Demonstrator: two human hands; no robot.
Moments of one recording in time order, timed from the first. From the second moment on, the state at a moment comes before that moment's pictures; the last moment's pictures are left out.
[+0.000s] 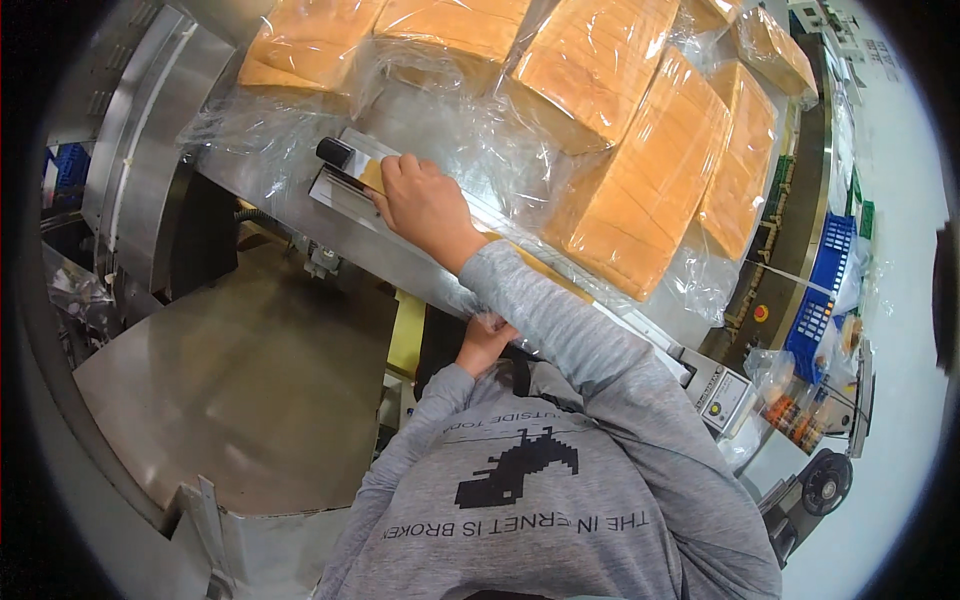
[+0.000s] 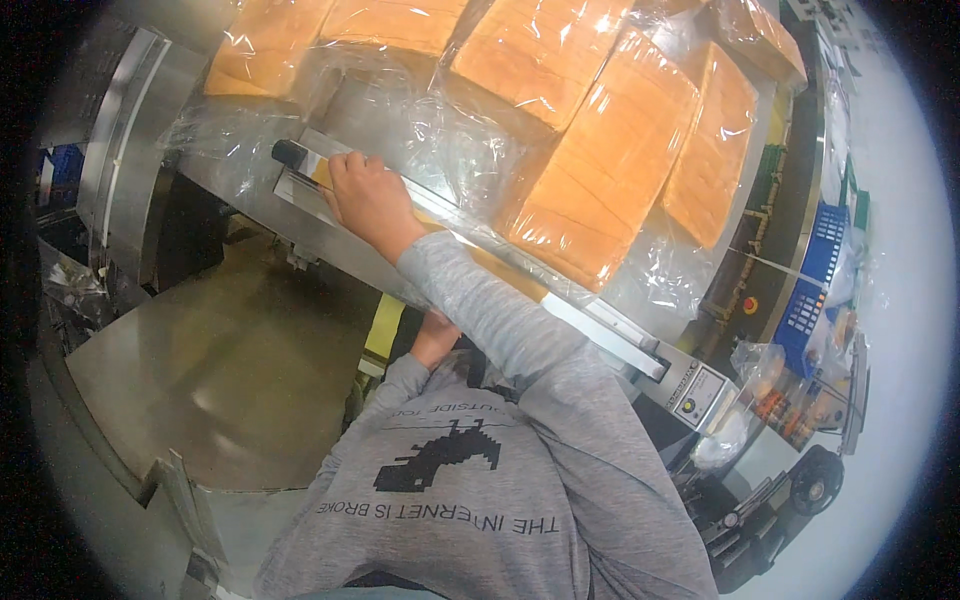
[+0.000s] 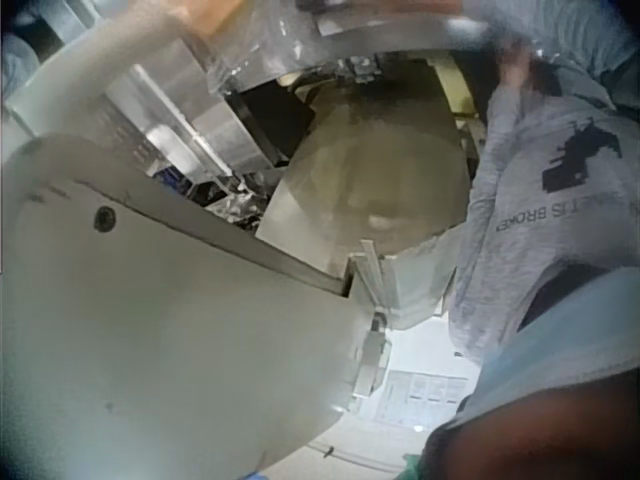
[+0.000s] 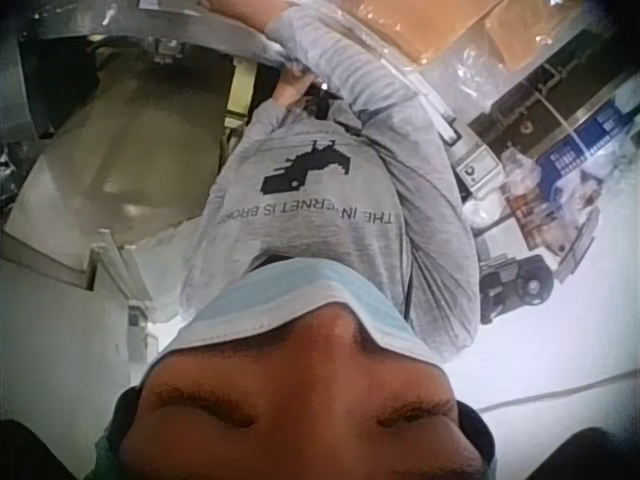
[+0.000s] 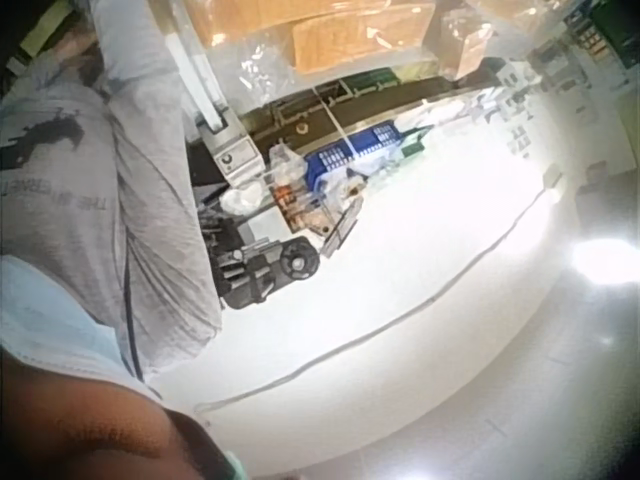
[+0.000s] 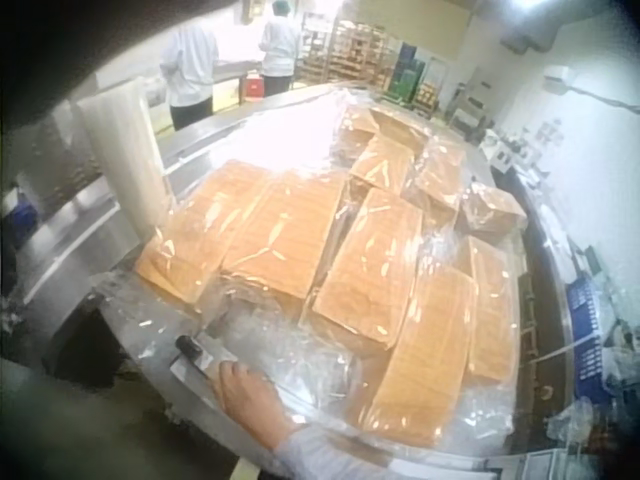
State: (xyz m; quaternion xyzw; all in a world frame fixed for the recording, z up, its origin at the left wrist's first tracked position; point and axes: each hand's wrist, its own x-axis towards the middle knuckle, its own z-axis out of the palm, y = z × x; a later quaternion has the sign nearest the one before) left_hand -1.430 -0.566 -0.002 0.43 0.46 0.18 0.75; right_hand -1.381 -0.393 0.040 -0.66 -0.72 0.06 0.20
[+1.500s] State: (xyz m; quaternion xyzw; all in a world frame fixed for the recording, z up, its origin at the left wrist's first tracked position) left_hand -1.464 -0.564 -0.016 0.22 0.51 0.33 0.77; right_hand -1.383 -0.411 0.086 -0.61 -0.69 0.08 0.37
